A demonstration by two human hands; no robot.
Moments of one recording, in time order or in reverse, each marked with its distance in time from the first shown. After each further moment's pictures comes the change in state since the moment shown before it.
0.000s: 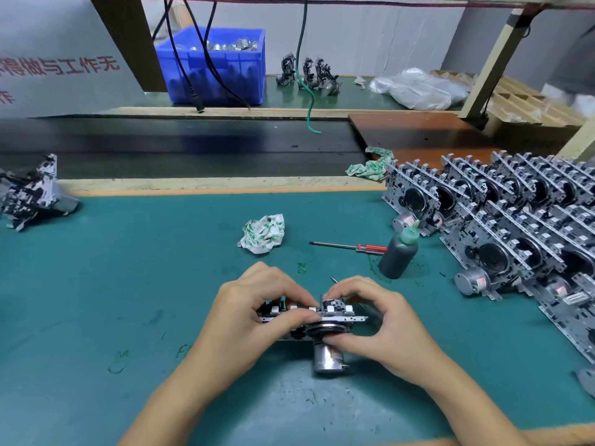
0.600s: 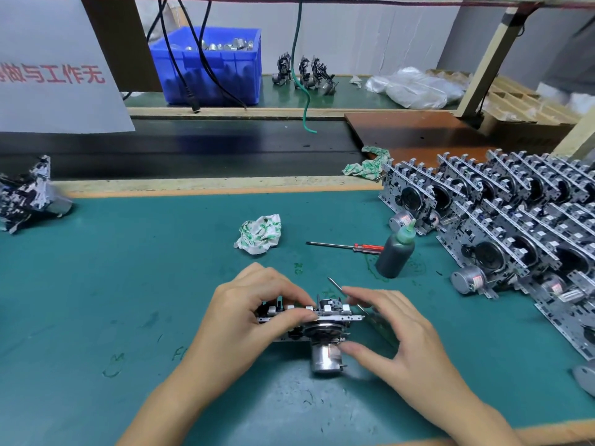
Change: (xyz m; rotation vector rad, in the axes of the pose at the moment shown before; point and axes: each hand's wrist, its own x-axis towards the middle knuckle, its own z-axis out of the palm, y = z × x) left_hand 0.000 0.002 0.000 0.058 0.011 0.002; right_hand -0.031 0.001 -0.006 -0.352 0.137 -0.066
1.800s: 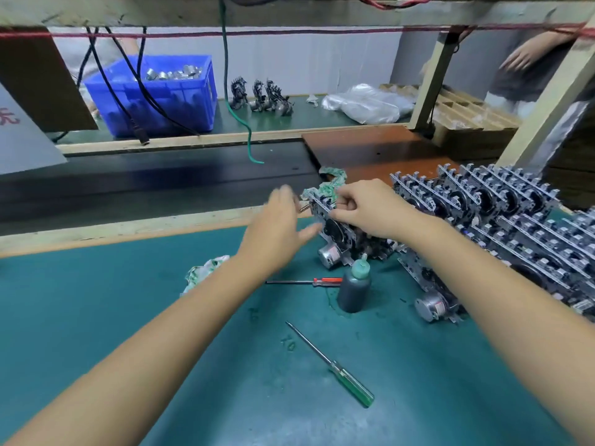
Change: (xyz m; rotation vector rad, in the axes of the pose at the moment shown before) left_hand 0.178 -0.037 0.076 0.414 -0.097 -0.118; right_hand 0.185 0.053 -0.089 -0.470 -0.159 0.180
